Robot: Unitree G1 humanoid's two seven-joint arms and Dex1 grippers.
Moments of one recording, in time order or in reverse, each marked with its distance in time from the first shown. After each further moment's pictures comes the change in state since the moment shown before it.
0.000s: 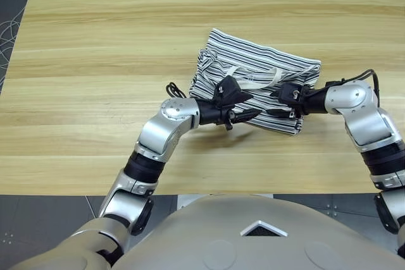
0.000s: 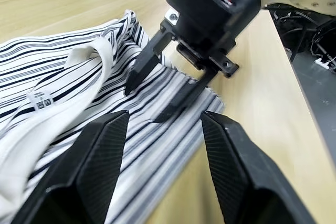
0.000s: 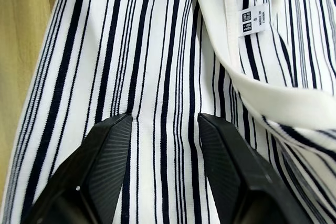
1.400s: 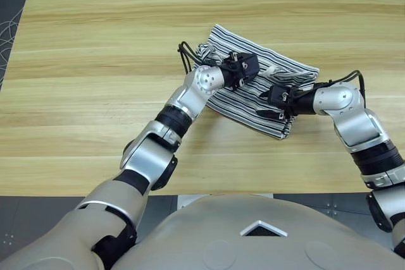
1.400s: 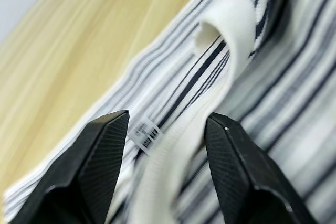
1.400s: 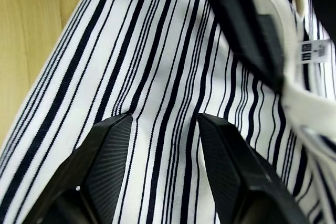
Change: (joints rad) left arm -0.482 -0.158 -0.108 0.905 0.595 -0.656 0.305; right arm -0.005 0.059 0.050 -0.006 -0.004 -0.016 -0.033
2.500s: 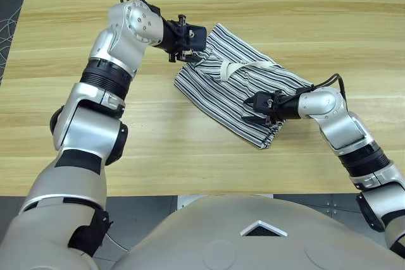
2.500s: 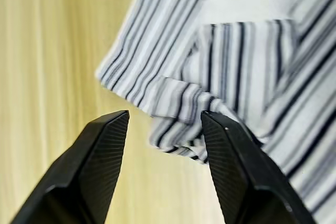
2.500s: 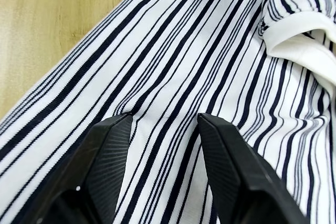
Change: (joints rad) left arm -0.157 0.393 0.034 -0.121 0.074 -0.040 -0.615; right arm -0.001 0.057 0.057 -0.020 0.006 -0.021 -0.002
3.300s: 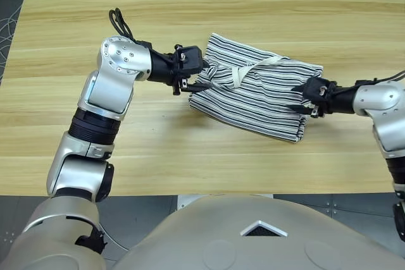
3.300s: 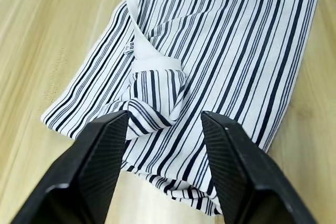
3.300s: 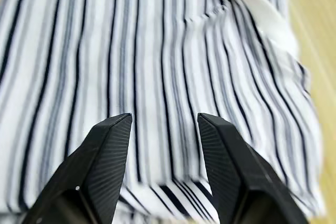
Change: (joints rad) left arm 0.373 0.114 0.126 -0.642 -0.337 0.404 -0.097; right arm 0.092 -0.255 -0.280 -0.042 0.056 0.027 0.040
